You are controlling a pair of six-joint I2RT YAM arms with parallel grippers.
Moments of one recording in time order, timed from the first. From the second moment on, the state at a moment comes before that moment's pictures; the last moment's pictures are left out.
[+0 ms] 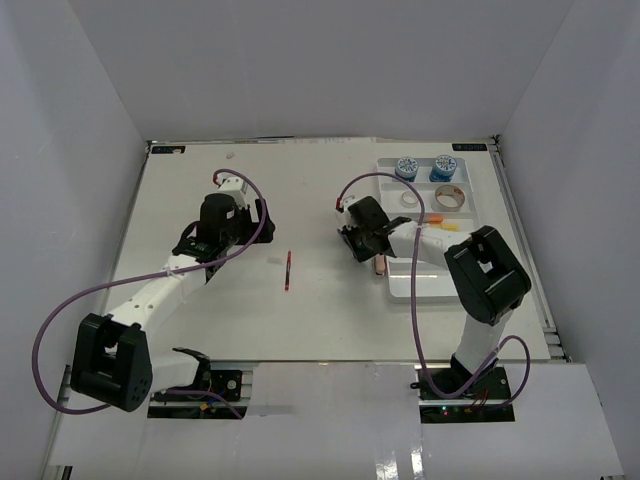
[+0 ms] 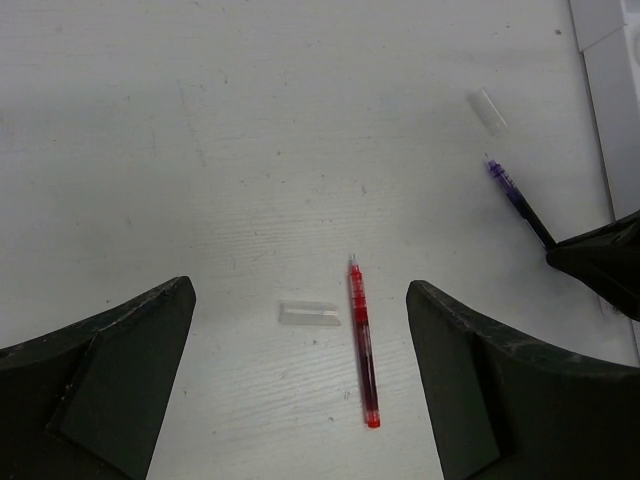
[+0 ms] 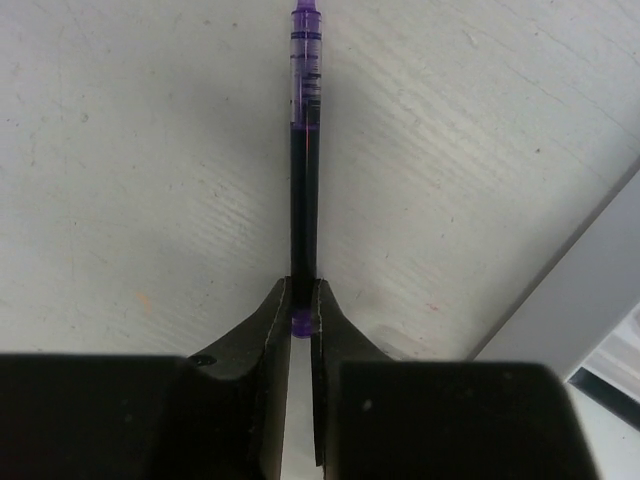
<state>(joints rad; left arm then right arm) -0.33 1.24 0.79 -0.08 -0.01 -0.28 0.65 1.81 1.08 -0.24 0.03 0.02</state>
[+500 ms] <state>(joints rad) -0.33 1.02 0.67 0.06 0.25 -0.54 0.78 1.43 0.96 -0.12 -0.05 0.25</state>
